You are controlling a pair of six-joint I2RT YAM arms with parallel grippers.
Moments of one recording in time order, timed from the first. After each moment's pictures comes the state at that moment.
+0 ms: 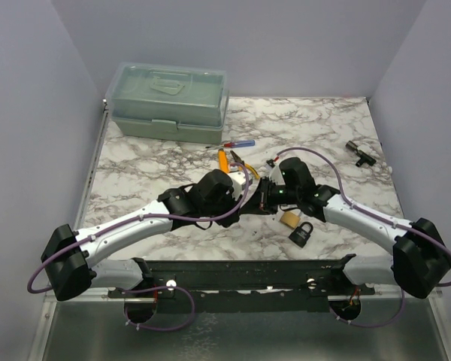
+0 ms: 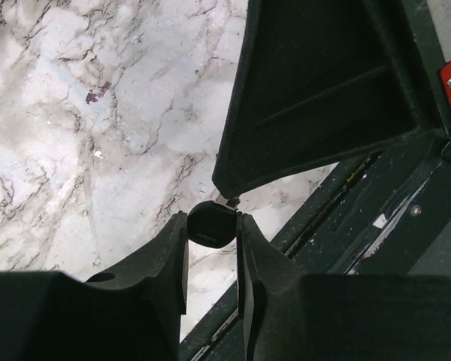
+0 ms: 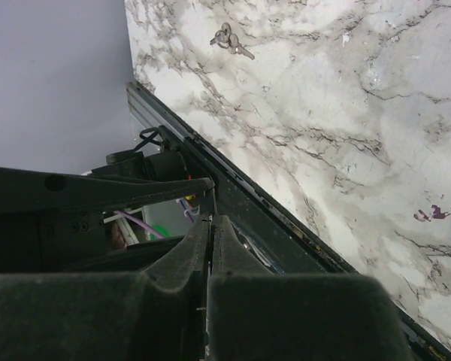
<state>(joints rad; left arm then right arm) -0.97 1.23 0.93 -0.48 0.08 -0.24 0.67 1.28 0.74 -0.10 -0.54 0.97</state>
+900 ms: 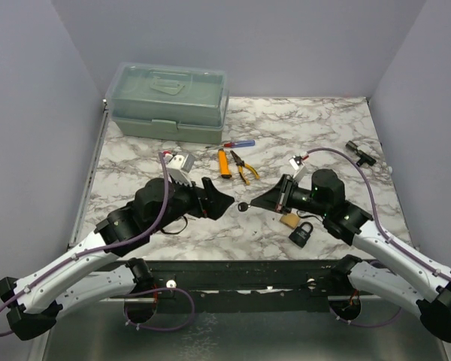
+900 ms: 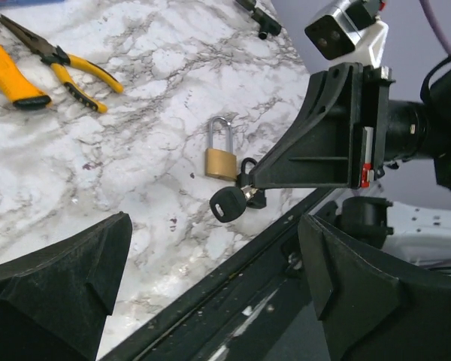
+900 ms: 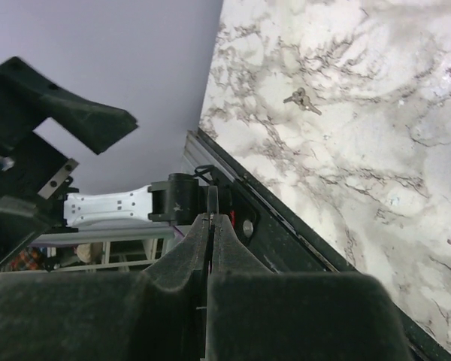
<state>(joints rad) -0.96 0.75 0.86 -0.39 -0.11 -0.61 0.67 0.92 0.63 -0.04 -0.42 1.00</state>
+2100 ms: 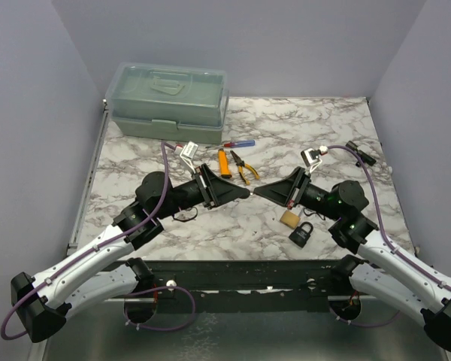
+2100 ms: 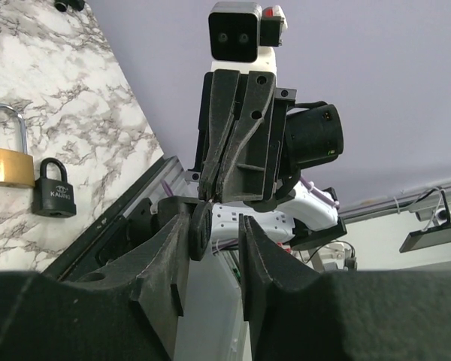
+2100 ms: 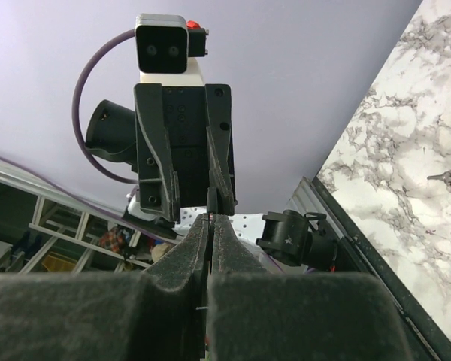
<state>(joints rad) -0.83 0.84 0.74 0.13 0.32 -1.15 0.67 0.78 0.53 0.44 -0.46 1.22</state>
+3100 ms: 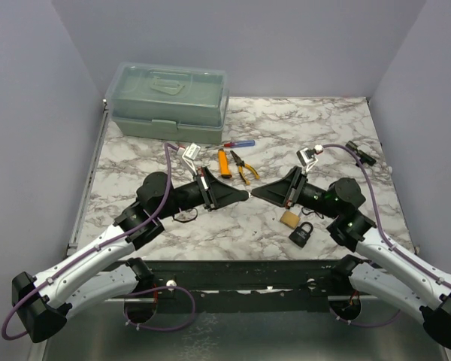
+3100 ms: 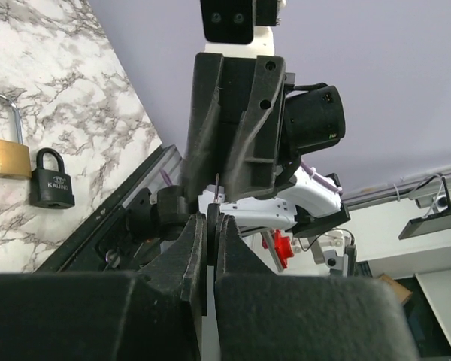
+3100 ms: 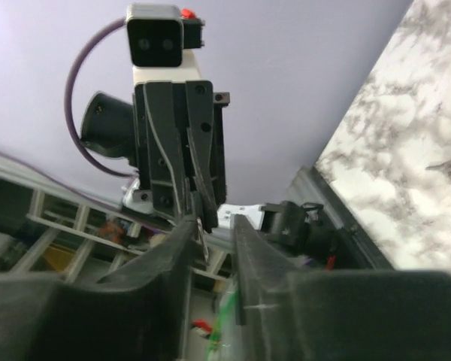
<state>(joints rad) -0.82 0.84 0.73 0.14 0.37 -1.14 0.67 0.81 0.53 0.47 -0.49 1.23</state>
